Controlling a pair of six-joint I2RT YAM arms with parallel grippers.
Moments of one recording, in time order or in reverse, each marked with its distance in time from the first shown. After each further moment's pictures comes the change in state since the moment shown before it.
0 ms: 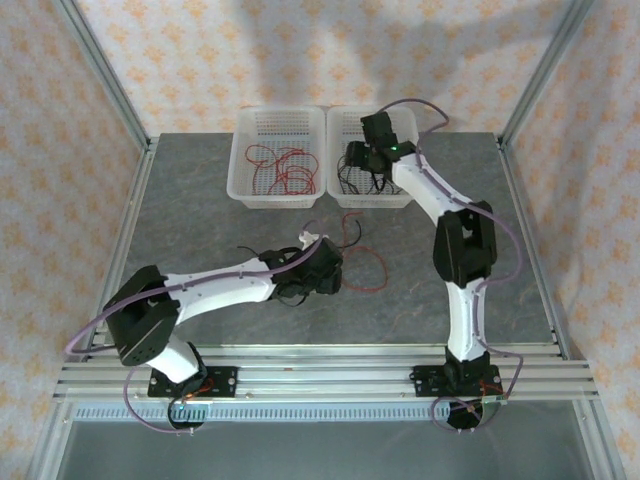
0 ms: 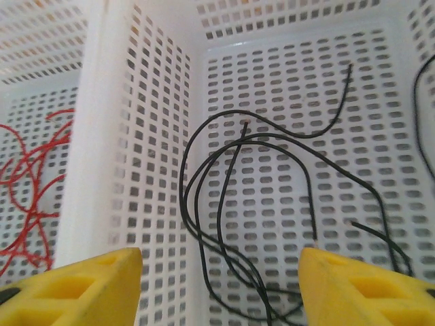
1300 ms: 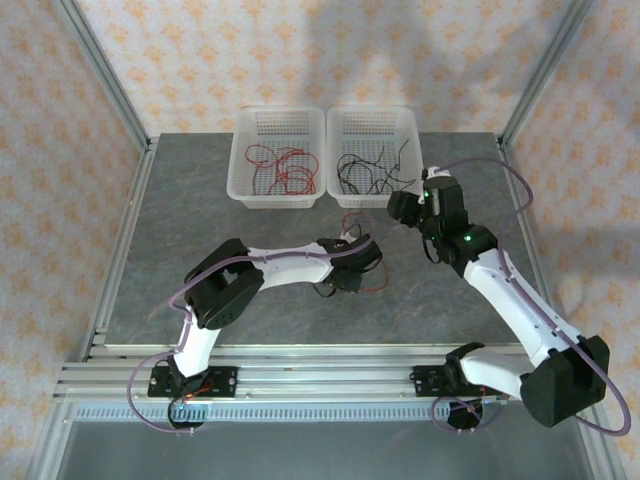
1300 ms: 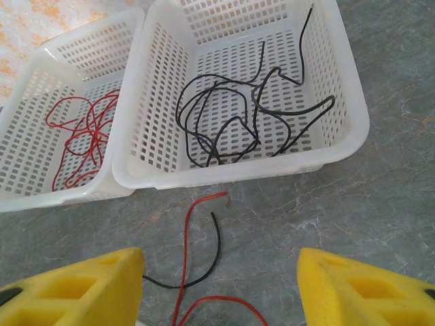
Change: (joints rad) left arm -0.011 0.461 0.363 -0.126 -0.012 0.141; right arm 0.000 -0.946 -0.874 0.125 0.013 0.036
